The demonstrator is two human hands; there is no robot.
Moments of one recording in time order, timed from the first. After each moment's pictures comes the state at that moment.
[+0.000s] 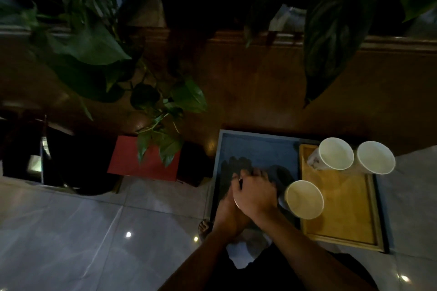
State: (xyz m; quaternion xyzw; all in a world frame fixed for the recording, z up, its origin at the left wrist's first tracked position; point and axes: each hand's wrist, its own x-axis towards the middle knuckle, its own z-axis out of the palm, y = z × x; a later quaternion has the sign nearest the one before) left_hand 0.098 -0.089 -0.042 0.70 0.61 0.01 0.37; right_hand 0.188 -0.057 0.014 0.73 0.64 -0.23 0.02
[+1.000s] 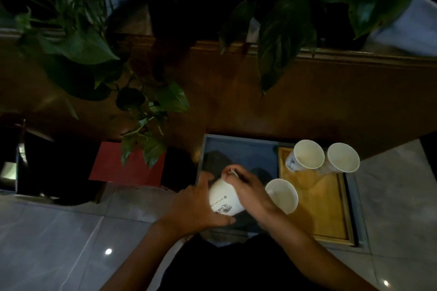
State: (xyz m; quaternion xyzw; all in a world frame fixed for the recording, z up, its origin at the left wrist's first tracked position) left_hand 0.045 -0.072 0.105 0.71 0.56 0.05 0.43; right_hand 0.220 -0.069 0.098 0.64 0.40 -0.61 -0.26
